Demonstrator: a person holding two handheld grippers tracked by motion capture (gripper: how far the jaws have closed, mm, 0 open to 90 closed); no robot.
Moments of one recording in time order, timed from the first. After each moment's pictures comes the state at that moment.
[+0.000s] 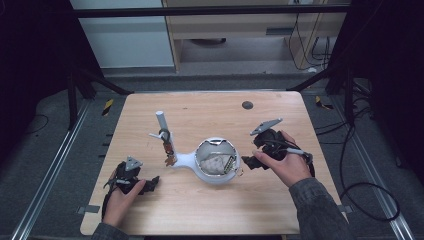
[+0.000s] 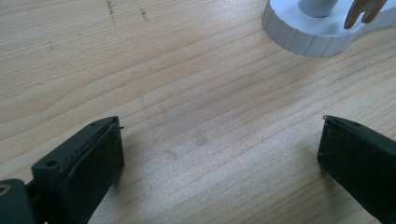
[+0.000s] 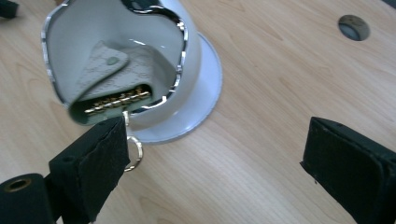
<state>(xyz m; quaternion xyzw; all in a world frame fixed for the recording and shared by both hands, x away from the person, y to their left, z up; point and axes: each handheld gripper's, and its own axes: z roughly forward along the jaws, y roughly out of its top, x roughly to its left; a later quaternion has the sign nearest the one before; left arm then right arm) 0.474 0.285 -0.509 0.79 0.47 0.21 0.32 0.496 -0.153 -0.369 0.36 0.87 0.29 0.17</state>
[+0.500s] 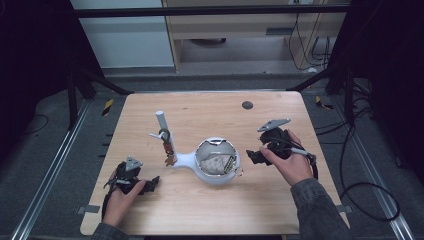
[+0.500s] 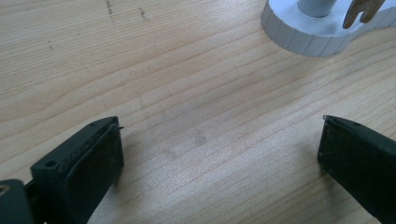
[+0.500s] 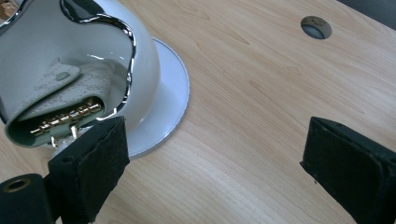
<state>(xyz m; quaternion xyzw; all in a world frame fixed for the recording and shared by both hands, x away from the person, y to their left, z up) 0.474 0.285 -0.509 0.79 0.47 0.21 0.33 0.507 -0.170 -0.382 0.40 0.84 0.31 0.20</state>
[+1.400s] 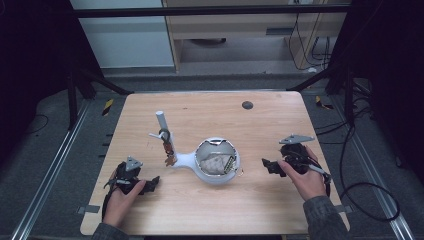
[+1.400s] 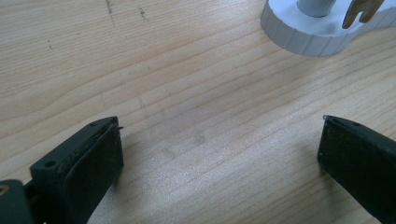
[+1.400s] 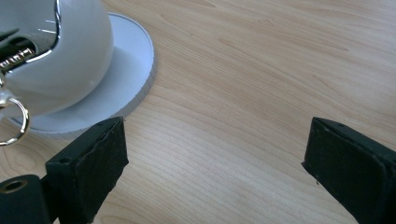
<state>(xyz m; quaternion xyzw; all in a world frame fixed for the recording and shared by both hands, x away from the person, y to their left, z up) 0.474 0.284 -0.509 0.79 0.47 0.21 0.33 0.486 -0.223 -0.428 0.47 0.79 0.35 0.19</state>
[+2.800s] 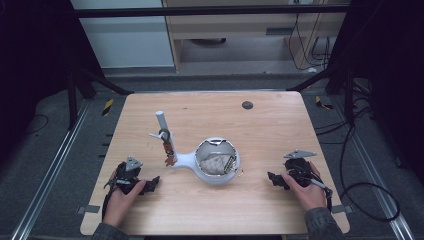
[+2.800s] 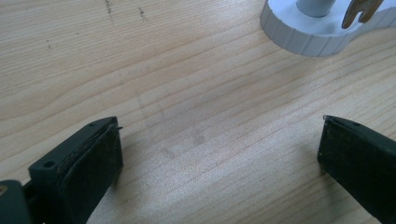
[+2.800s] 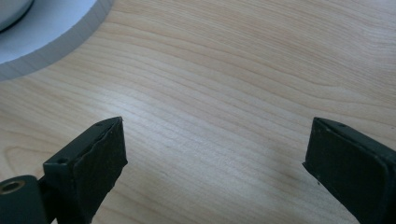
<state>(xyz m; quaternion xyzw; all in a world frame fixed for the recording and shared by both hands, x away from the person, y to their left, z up) 0.474 0.284 -0.509 0.79 0.47 0.21 0.33 0.476 -0.245 -0.489 0.51 0.78 0.32 0.18</state>
